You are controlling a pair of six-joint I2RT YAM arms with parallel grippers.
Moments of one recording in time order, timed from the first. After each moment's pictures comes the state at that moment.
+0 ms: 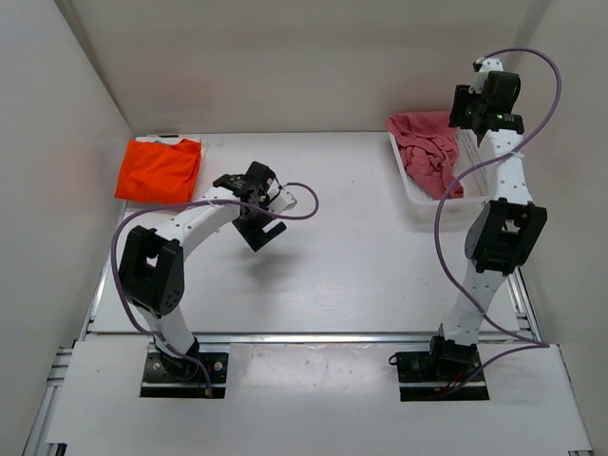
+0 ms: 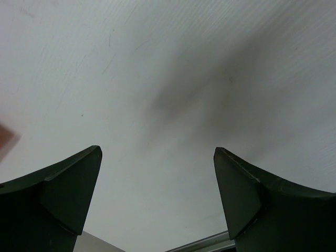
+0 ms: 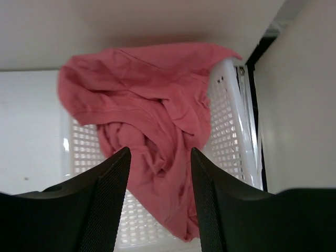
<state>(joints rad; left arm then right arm) -0.49 1.73 1.36 -0.89 -0.07 0.45 -0.12 2.01 2.03 -0.46 -0.12 -0.08</state>
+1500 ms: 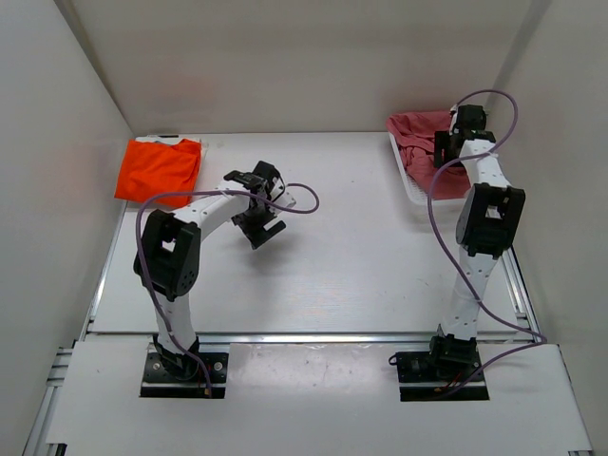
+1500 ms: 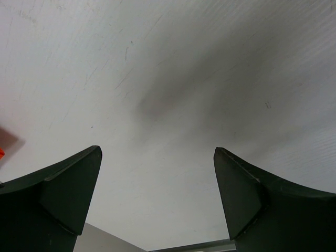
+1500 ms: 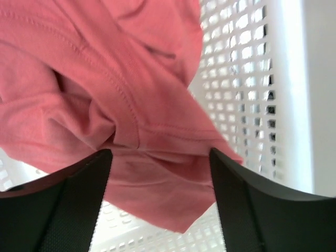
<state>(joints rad) -0.48 1.90 1.44 -0.89 -0.14 0.45 -0.12 2.30 2.04 -0.63 0.14 -0.14</state>
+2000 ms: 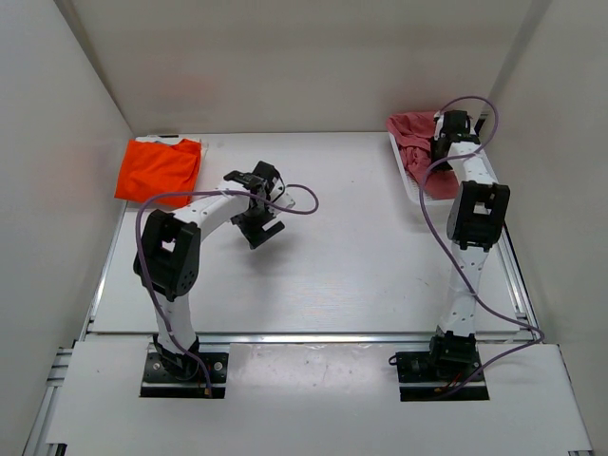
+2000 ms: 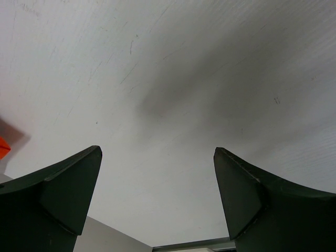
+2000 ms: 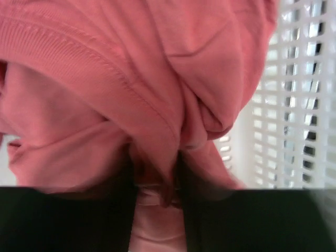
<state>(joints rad) -0.48 1.89 1.43 -0.90 -0.17 0.47 -0.09 2.45 2.16 -0.61 0.08 -0.18</state>
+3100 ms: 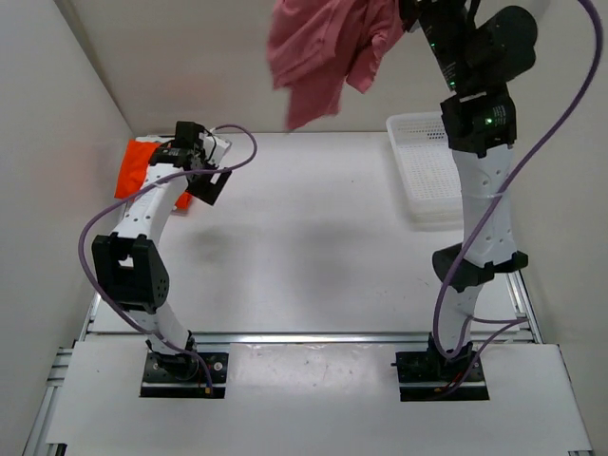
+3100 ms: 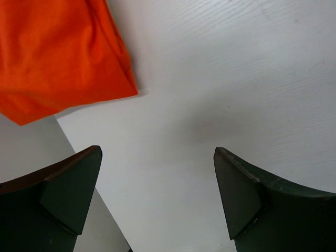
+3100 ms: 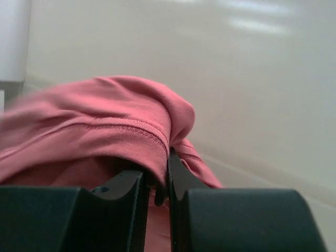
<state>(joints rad) -0.14 1.73 1.56 -0.84 -0.14 0.44 0.40 1.93 2.84 -0.30 -0.15 -0.21</state>
